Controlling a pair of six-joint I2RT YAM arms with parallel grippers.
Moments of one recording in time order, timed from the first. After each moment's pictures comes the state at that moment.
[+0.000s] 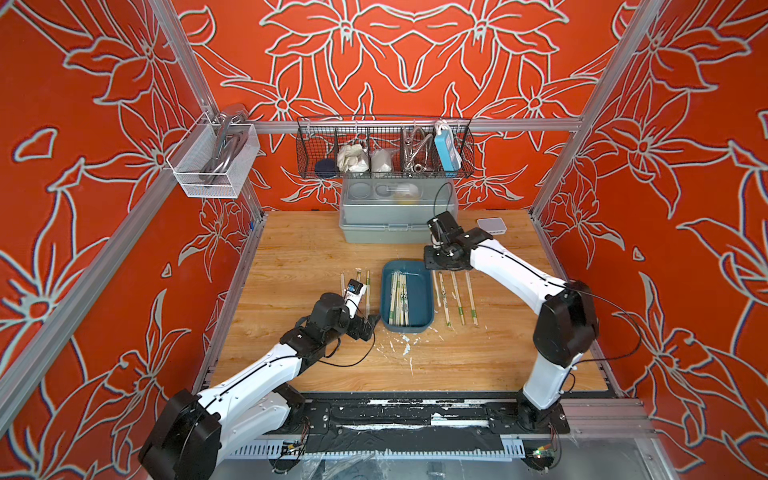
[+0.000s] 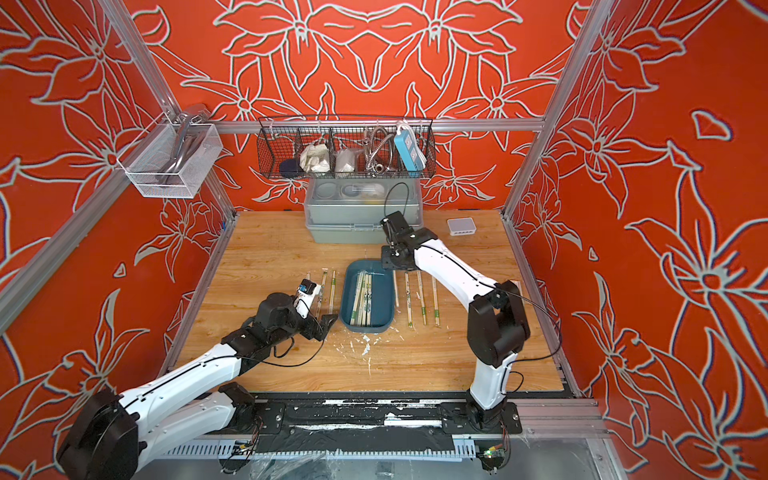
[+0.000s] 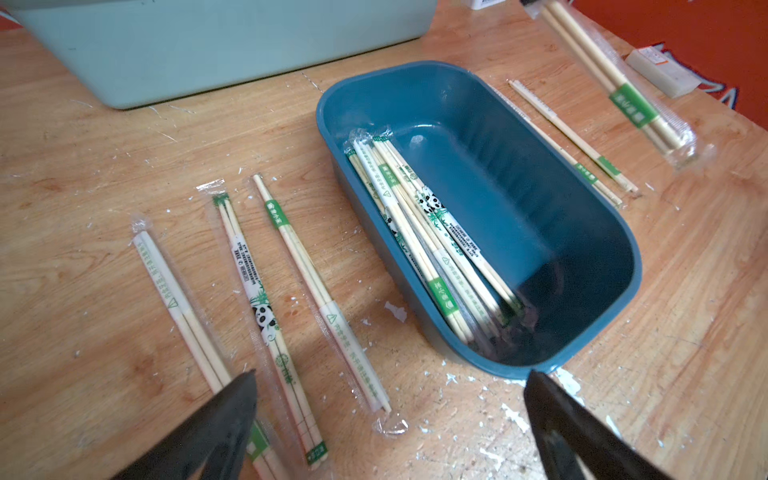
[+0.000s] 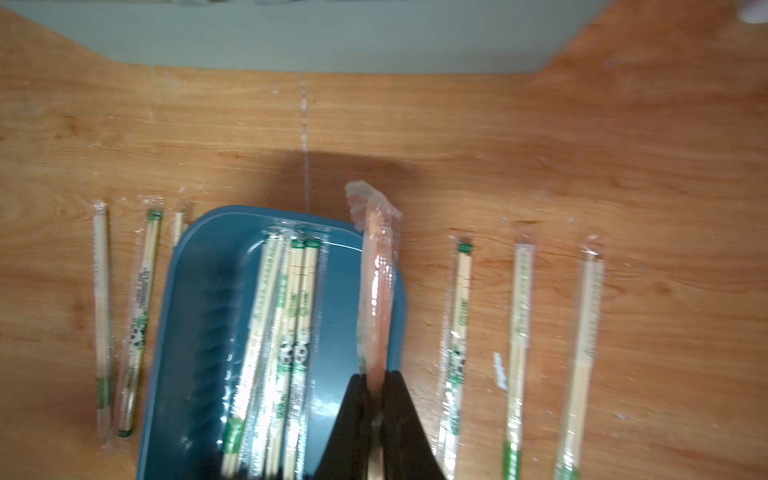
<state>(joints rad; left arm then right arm) -0.52 0.97 0.41 0.00 0.09 -0.09 0.52 1.75 1.51 -0.82 0.09 0.41</state>
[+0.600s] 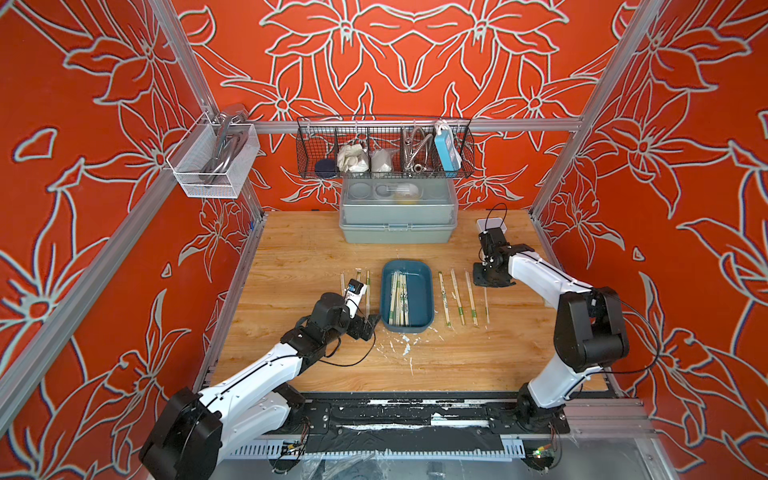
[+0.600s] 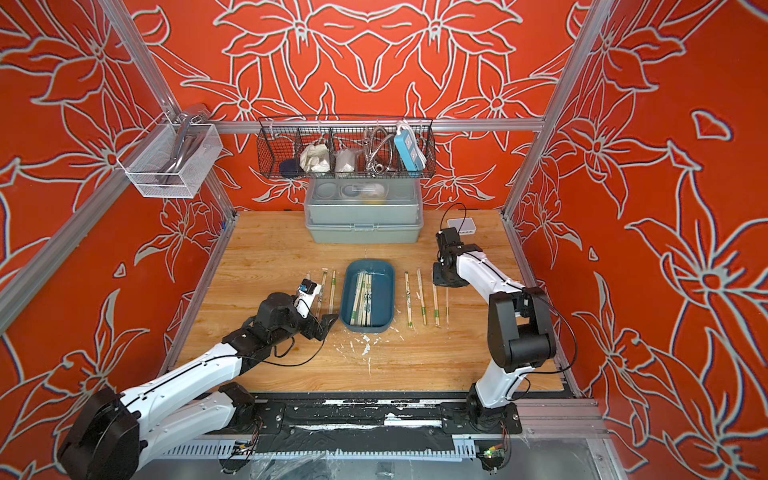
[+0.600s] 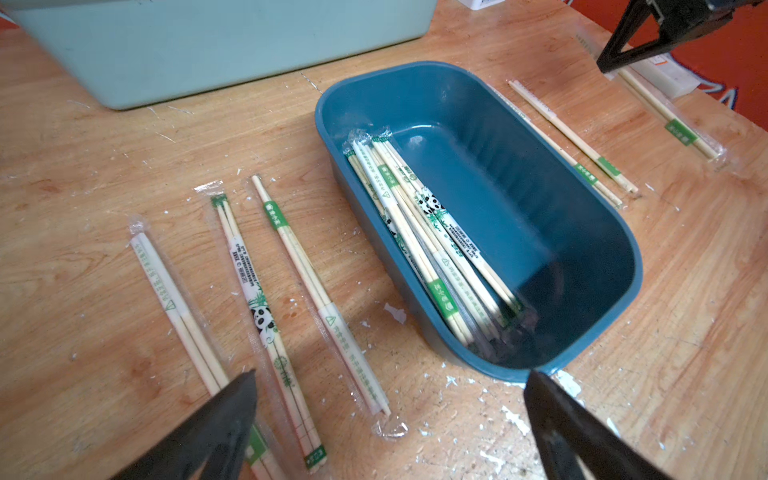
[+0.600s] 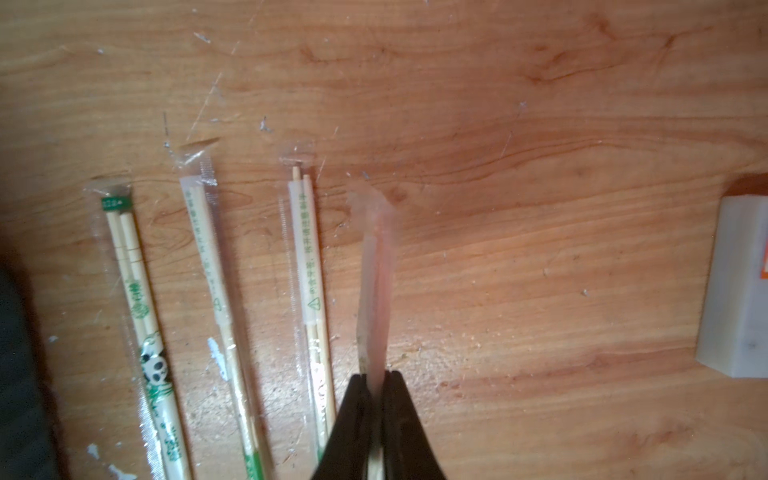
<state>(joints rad) -0.52 1.00 0.41 0.01 0.09 -0.09 0.20 1.70 1.19 -0.73 0.14 0.24</state>
